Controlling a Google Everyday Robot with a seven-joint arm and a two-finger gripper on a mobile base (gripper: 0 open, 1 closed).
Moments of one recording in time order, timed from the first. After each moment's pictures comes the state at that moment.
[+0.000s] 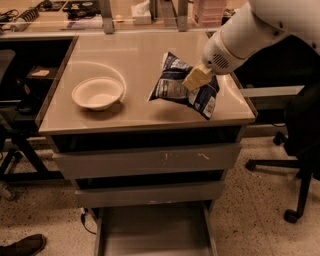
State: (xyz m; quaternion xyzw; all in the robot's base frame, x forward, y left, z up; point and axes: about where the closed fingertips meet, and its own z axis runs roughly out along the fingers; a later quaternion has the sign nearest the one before) arm 0.606 -0.096 0.916 -0.50 0.81 0.08 0.30
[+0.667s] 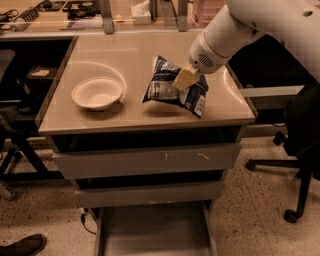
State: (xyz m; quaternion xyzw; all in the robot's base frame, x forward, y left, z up) arm 0.627 -0.074 0.901 -0.52 0.80 0.09 0.28
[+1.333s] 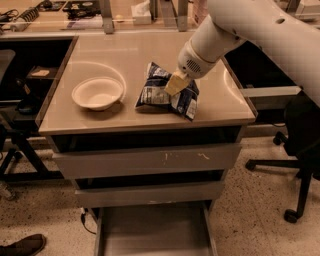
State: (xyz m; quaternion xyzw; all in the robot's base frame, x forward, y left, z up) arm 0.637 -0.048 0.877 -0.53 0.80 0.09 0.26
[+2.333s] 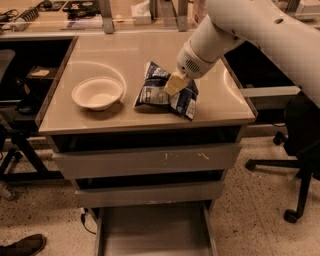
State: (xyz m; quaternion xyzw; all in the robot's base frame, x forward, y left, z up) arm 0.637 -0.048 0.877 -0.53 0.80 0.10 0.26
